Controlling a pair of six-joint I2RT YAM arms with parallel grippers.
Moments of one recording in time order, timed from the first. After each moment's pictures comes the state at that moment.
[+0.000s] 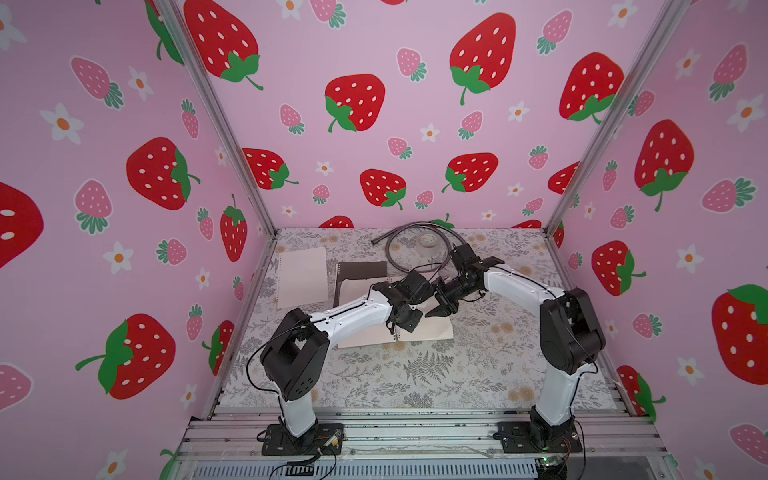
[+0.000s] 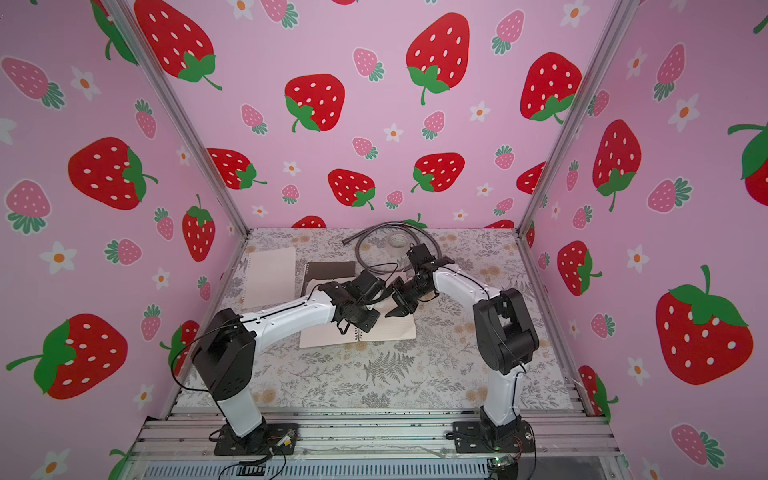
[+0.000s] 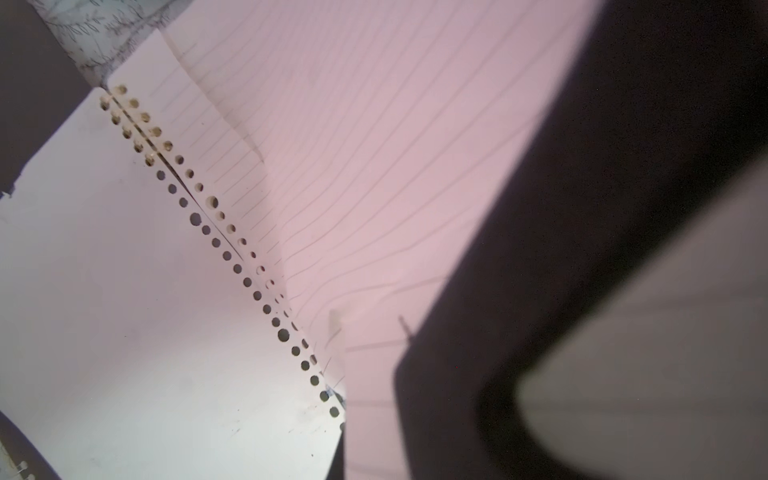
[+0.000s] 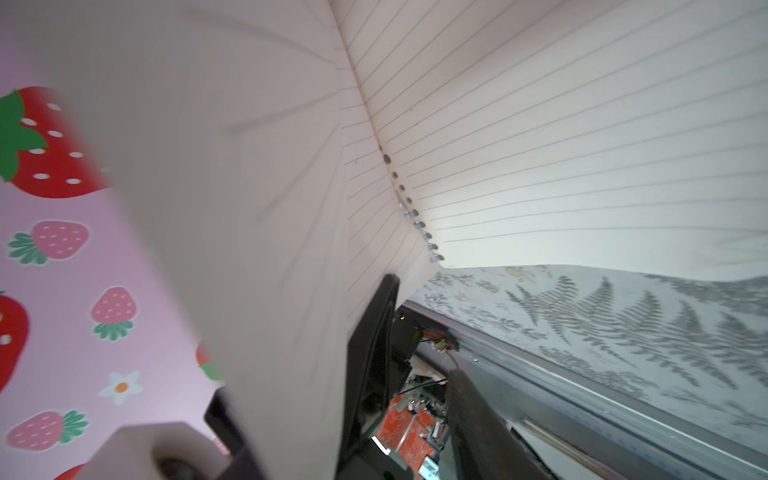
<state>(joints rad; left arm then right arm) -0.77 1.78 1.31 -0.72 -0.09 -0.12 0.49 1.87 1.42 -0.78 -0.77 1.11</state>
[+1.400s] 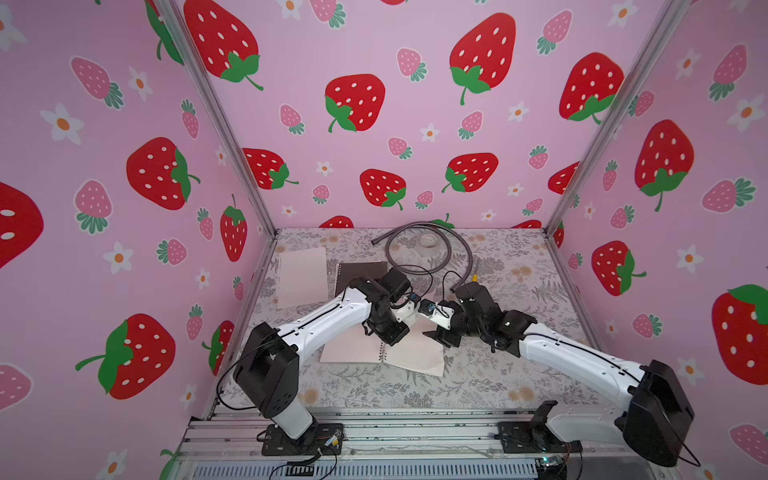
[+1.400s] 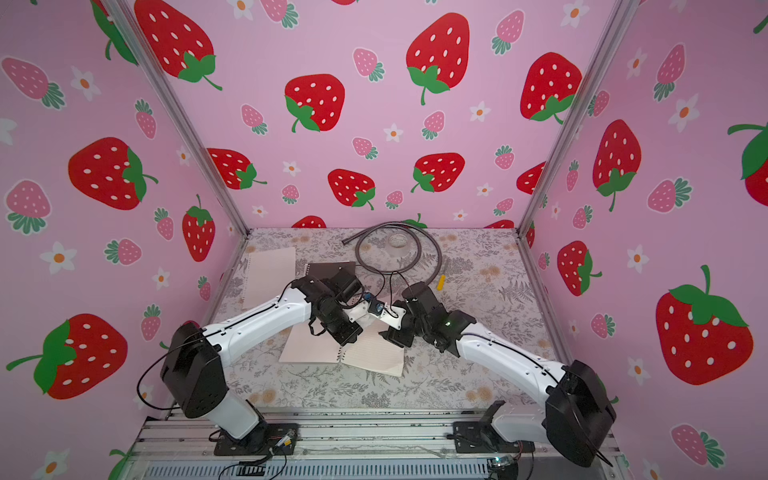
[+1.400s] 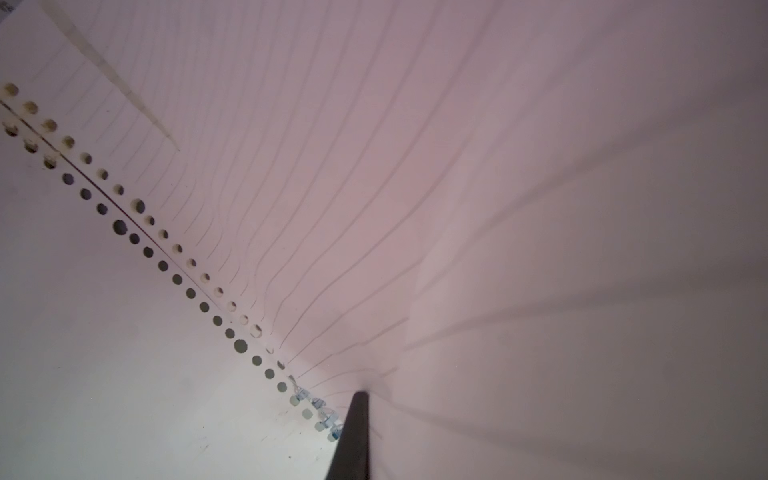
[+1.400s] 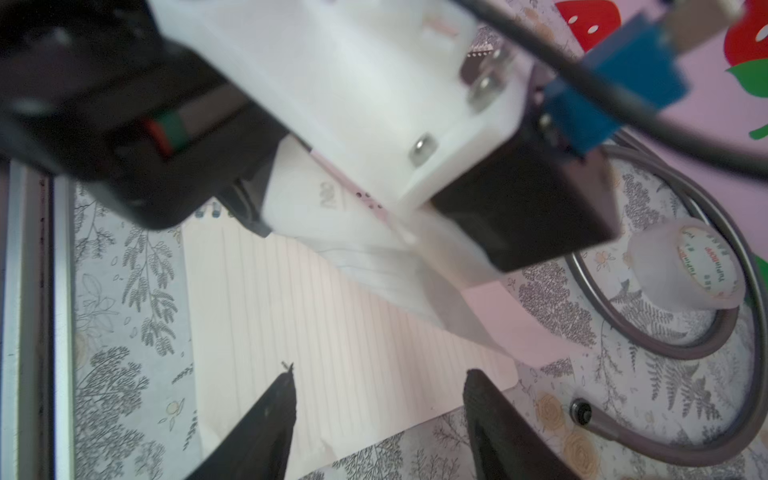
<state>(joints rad) -0.70 1.63 1.29 -1.05 0.25 0.12 0.79 1.30 0.88 -0.29 -0.17 -0.49</state>
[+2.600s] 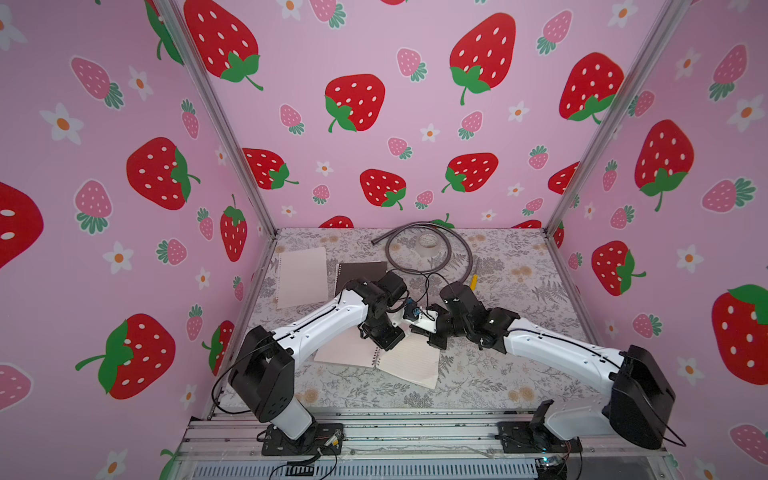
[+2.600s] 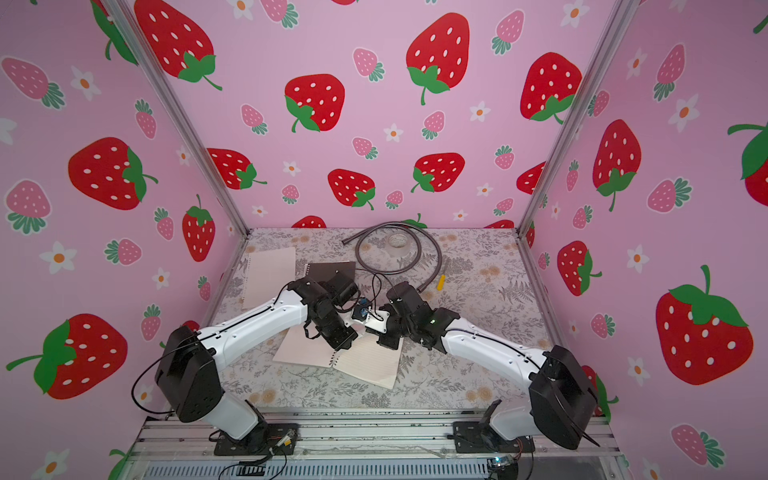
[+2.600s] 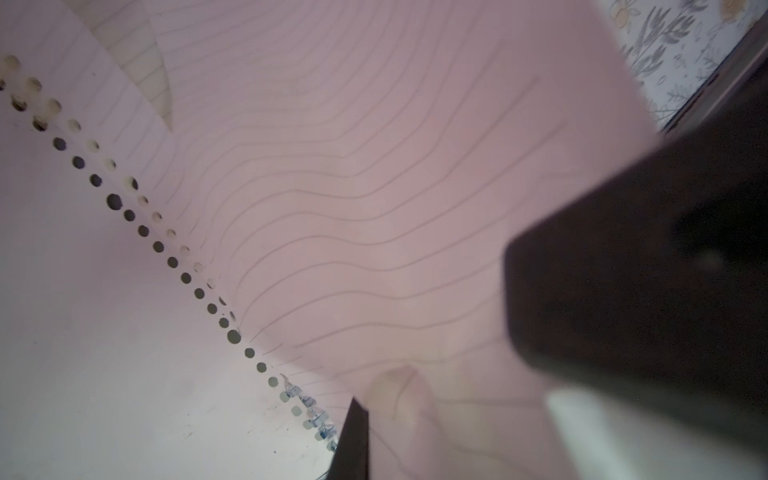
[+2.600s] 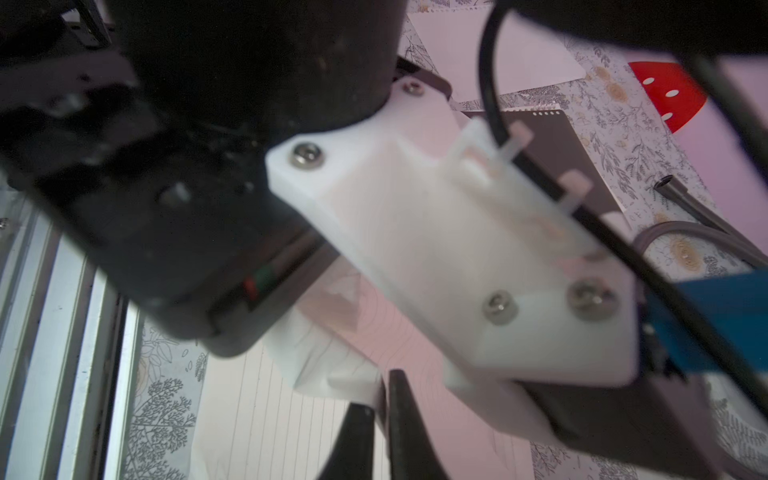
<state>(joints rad) -0.69 1.60 1.27 -1.11 0.26 0.13 0.88 1.39 0.95 -0.29 -0.29 -0.50</state>
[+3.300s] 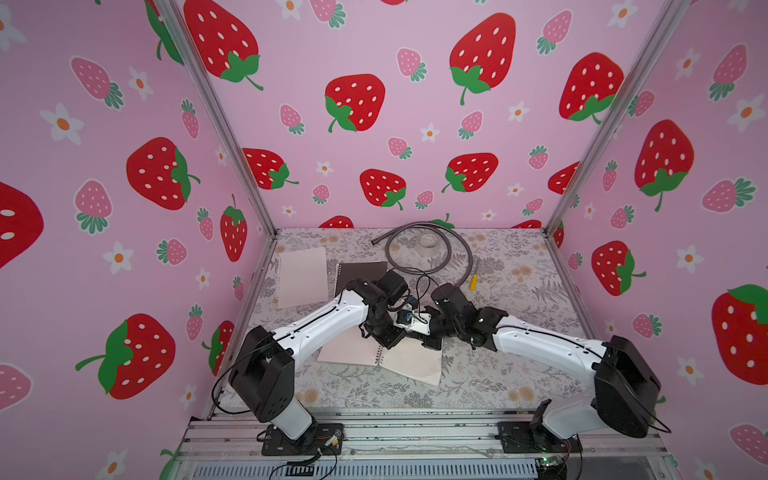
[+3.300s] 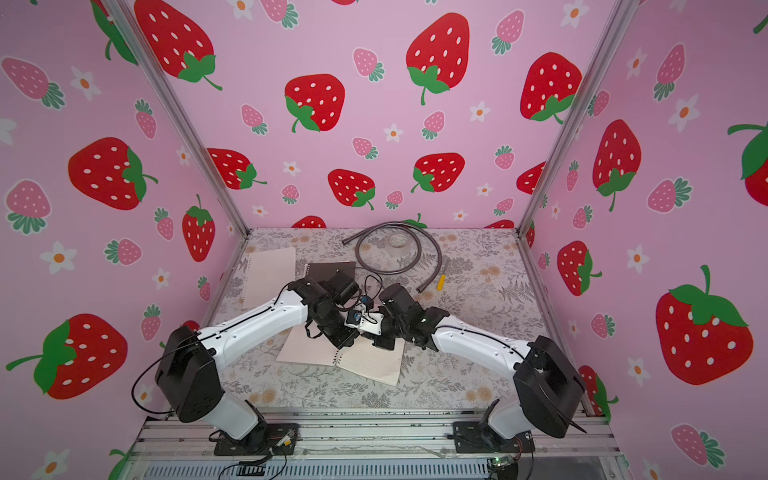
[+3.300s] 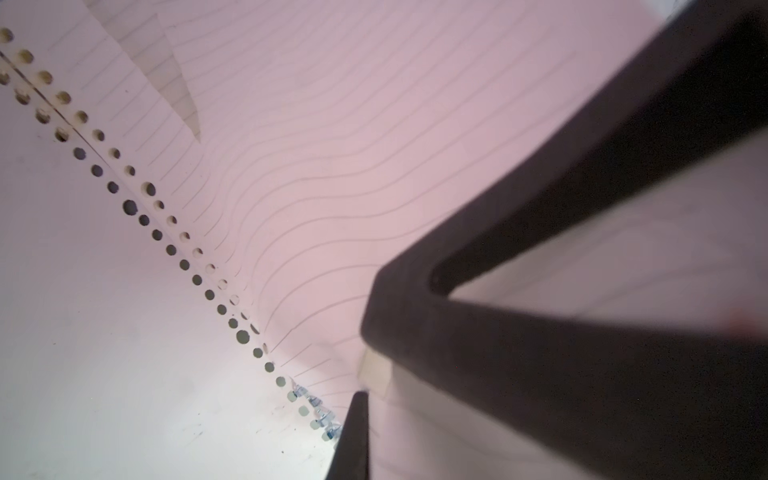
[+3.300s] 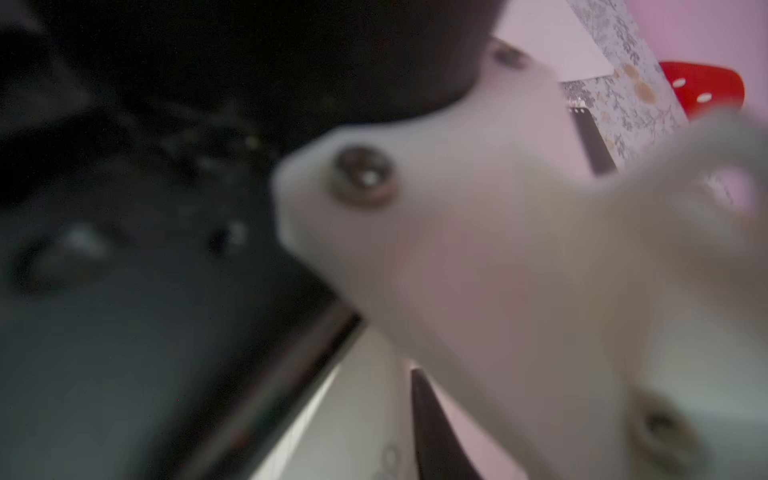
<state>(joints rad) -0.70 1.60 1.27 -1.08 0.25 0.12 0.90 1.48 0.98 -0.27 -0.27 -0.54</state>
